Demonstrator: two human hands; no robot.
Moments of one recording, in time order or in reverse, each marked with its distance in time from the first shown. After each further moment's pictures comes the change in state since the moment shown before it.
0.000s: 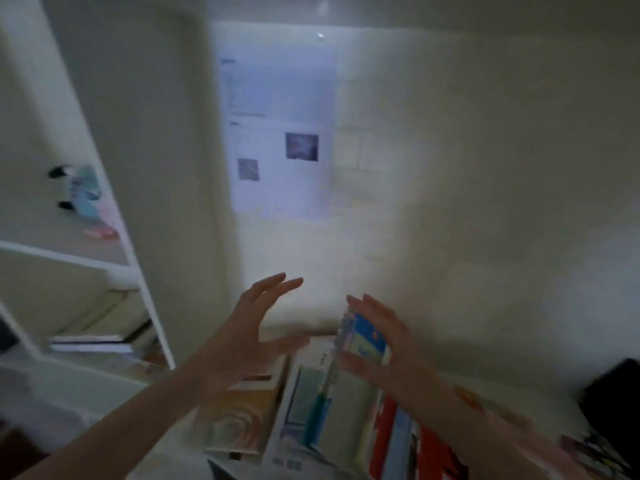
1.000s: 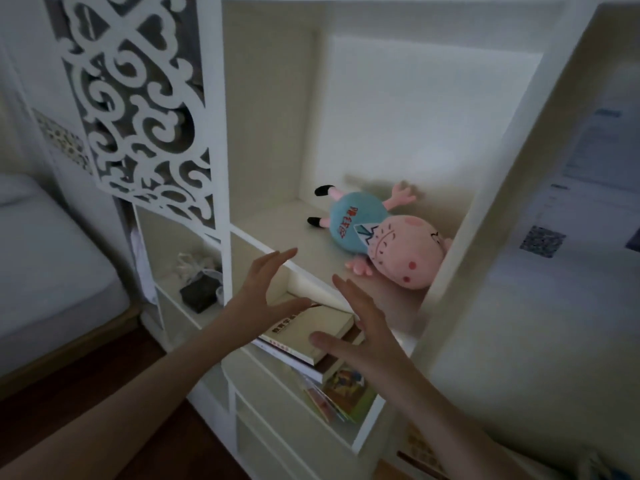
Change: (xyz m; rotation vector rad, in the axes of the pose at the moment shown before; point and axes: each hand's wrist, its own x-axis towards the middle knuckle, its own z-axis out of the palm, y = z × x) left_hand -0.071 -0.213 -0.292 0.009 0.453 -0.341; right_hand 0.188 -0.158 0.330 0.063 -0.416 -0.189
